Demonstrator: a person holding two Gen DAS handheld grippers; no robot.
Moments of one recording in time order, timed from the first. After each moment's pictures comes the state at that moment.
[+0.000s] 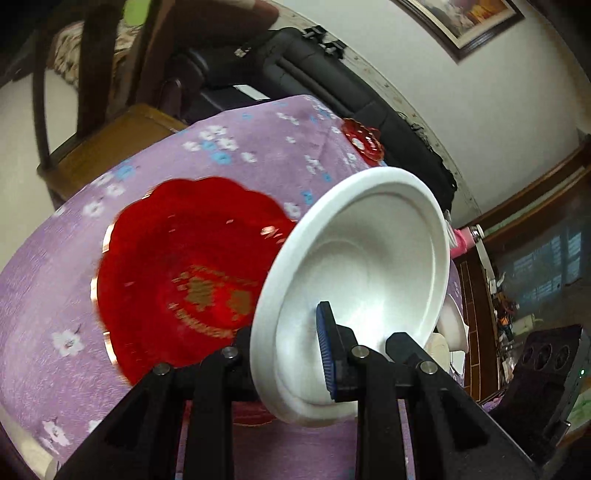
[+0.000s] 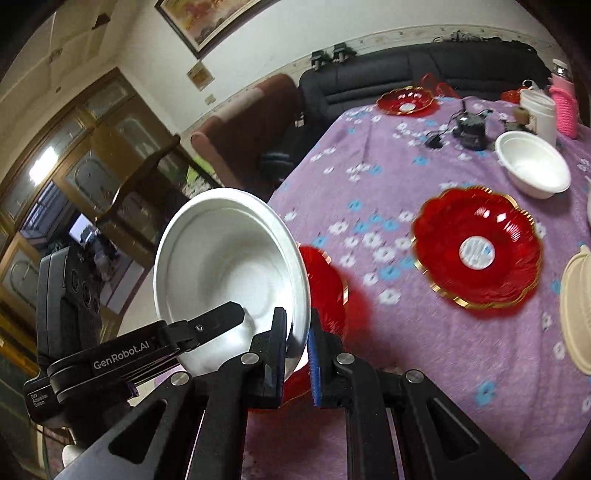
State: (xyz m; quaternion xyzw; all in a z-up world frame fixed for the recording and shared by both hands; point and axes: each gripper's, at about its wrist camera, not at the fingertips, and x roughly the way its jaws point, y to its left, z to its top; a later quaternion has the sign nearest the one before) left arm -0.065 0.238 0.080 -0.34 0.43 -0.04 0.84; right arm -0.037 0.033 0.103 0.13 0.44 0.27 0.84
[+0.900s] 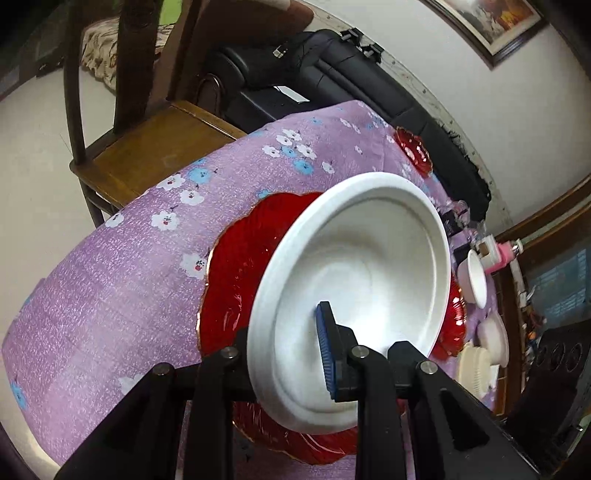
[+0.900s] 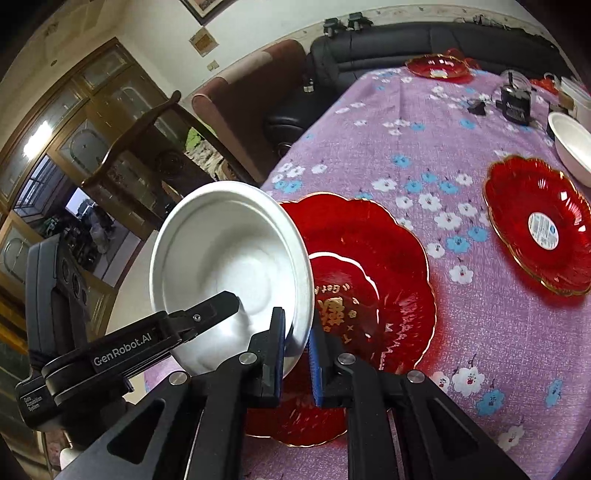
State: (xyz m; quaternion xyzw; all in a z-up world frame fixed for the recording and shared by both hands) left arm -0.057 0.287 0.049 -0.31 0.45 0.02 0.83; right arm -0.019 0.099 0.059 0.11 0.49 0.28 0.82
